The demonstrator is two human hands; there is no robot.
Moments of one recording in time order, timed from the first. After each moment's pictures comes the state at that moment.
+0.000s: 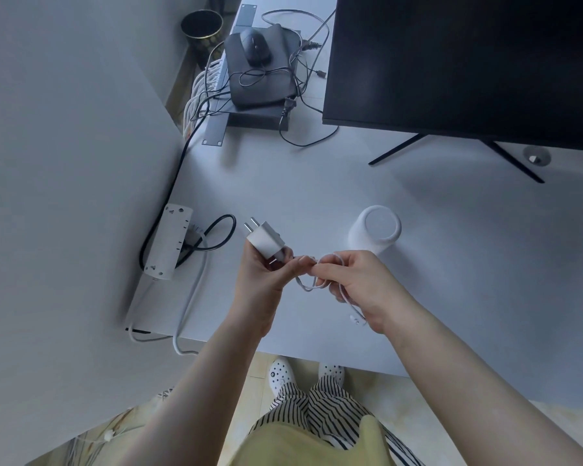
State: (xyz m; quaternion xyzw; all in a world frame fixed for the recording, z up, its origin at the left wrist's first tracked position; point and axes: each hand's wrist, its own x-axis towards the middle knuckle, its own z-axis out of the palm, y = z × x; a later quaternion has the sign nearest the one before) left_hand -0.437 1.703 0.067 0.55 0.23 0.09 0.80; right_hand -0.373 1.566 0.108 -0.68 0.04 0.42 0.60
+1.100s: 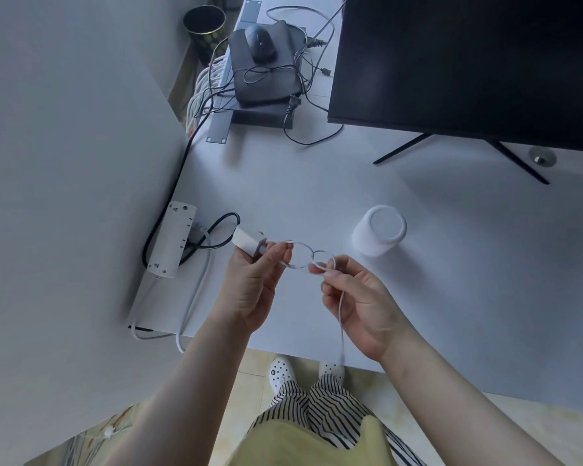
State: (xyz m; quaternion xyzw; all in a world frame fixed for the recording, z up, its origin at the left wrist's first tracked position) left_hand -0.437 1.721 0.074 0.35 0.28 0.09 0.89; right_hand -0.399 1.563 0.087 -0.43 0.13 0.41 0.79
